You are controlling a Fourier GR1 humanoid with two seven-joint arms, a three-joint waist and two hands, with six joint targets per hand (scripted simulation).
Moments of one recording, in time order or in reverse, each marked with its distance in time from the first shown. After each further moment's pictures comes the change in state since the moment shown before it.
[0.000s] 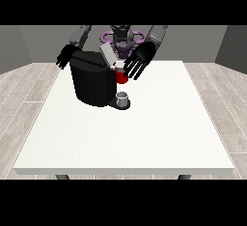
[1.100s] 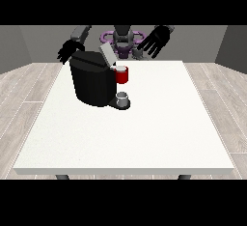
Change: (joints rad) left arm 0.157 -0.145 0.101 -0.052 0.123 -0.020 0.022; right arm 0.124 -0.020 -0.060 0.094 -0.032 -0.001 -0.010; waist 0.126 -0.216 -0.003
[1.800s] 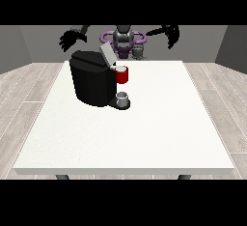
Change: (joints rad) left arm 0.327 -0.192 0.180 -0.054 0.297 -0.037 -0.074; right arm 0.150 -0.058 -0.013 -0.039 -0.004 0.049 0.004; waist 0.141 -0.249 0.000
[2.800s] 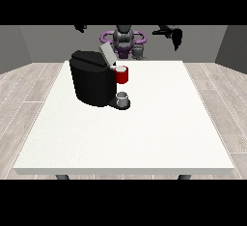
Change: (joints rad) left arm 0.259 -0.098 -0.038 -0.241 0.188 -0.071 0.058; right arm -0.195 -0.084 0.074 -0.145 0.005 0.143 0.141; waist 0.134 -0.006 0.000
